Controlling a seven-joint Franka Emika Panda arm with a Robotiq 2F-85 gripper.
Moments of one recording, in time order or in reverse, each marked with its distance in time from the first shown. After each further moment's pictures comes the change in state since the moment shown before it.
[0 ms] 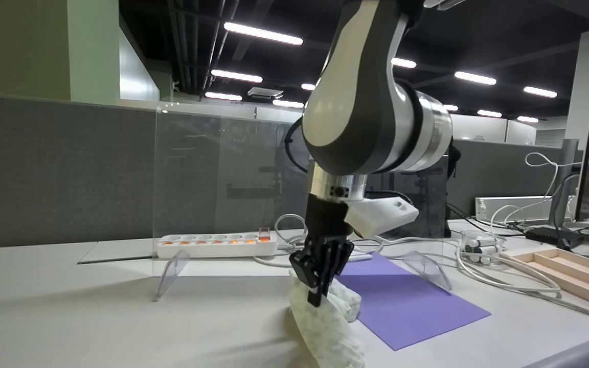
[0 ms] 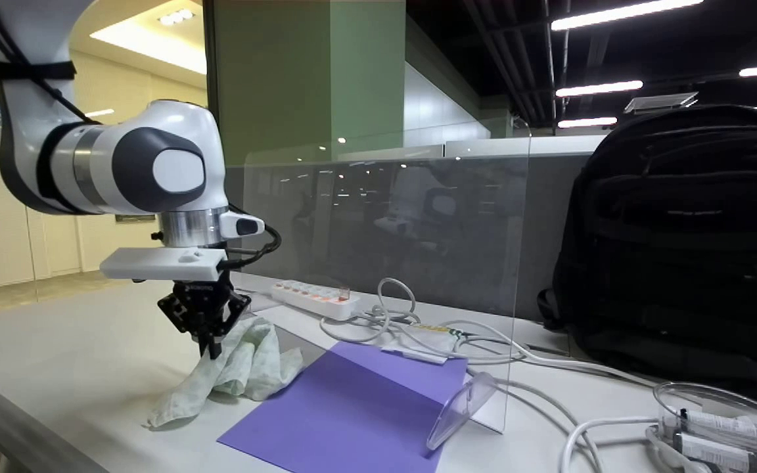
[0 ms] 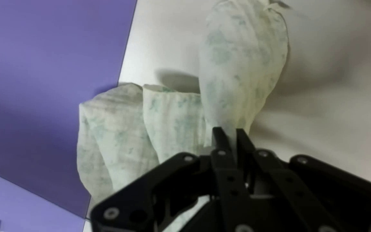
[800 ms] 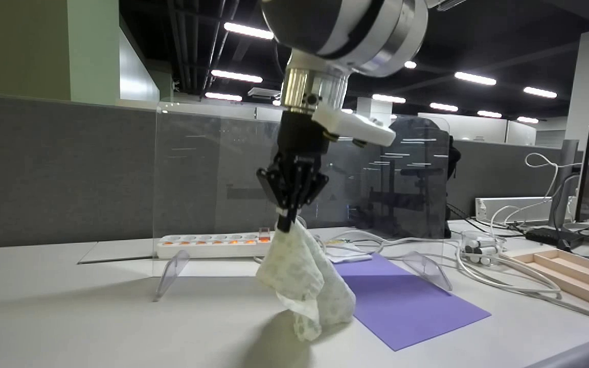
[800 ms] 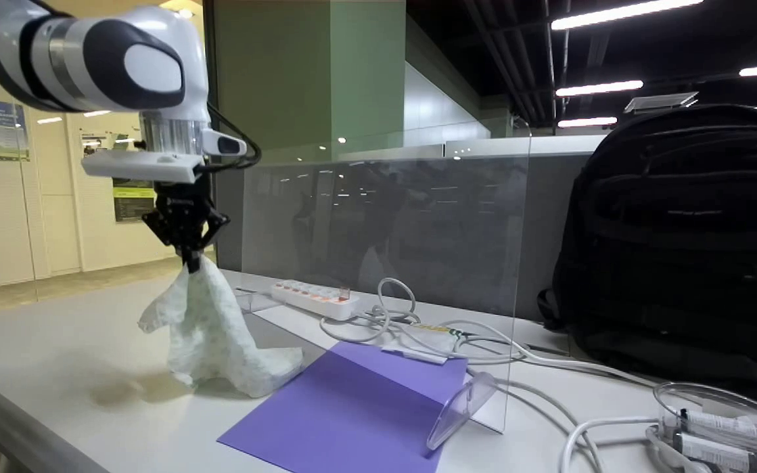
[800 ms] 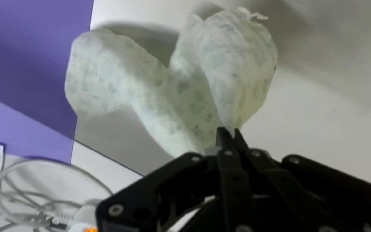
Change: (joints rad) arm -0.063 -0.326 0.175 0.054 0.211 -0.338 -0.052
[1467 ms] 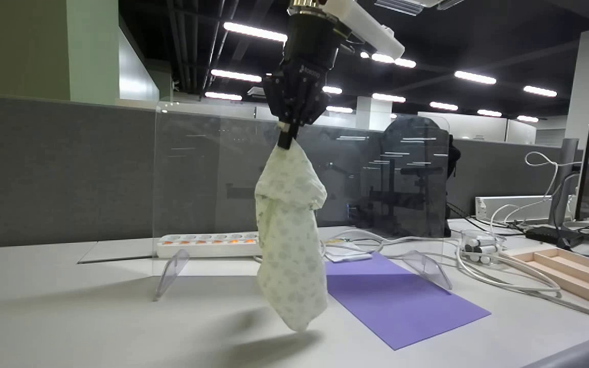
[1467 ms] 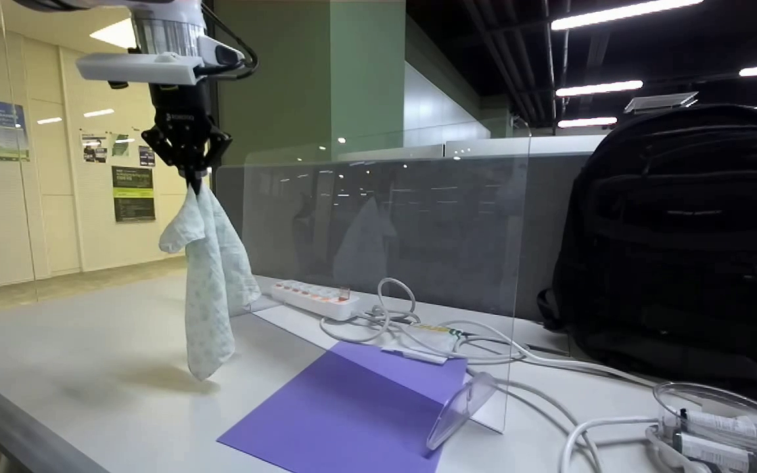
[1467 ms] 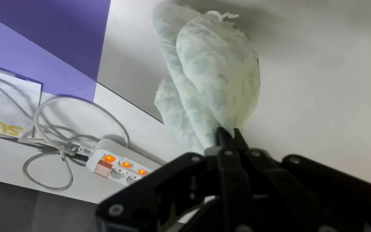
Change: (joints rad) arm 0.071 -0.259 -0.104 0.063 0.000 -0.230 -0.022
